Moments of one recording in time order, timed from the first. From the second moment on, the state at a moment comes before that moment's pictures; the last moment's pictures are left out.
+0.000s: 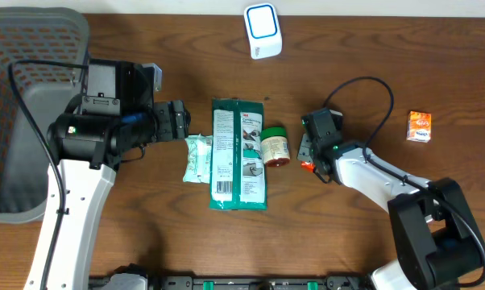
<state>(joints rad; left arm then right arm) -0.12 1.31 1.38 -1.07 0.22 -0.22 0.40 1.72 0.83 -0.24 0.20 0.62</state>
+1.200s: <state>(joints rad) -0.12 1.31 1.38 -1.07 0.22 -0.22 0.39 1.72 1.03 -0.39 0.21 0.17</state>
